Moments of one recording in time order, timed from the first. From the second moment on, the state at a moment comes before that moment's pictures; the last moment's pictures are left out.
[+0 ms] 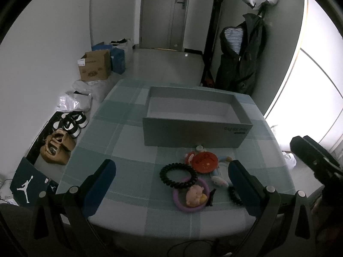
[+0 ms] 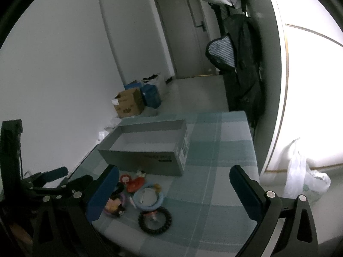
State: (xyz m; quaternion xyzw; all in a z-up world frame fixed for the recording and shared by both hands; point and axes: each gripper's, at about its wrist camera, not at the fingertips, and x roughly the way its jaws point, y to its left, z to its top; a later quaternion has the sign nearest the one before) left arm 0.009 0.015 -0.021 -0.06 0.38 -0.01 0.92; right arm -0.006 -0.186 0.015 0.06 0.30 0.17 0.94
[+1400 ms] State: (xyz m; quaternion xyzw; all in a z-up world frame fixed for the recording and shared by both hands) left arm 0.022 0.037 -0.028 -0.11 0.41 -0.03 0.90; right arm 0.001 -0.186 0.016 0.07 0.30 0.18 0.93
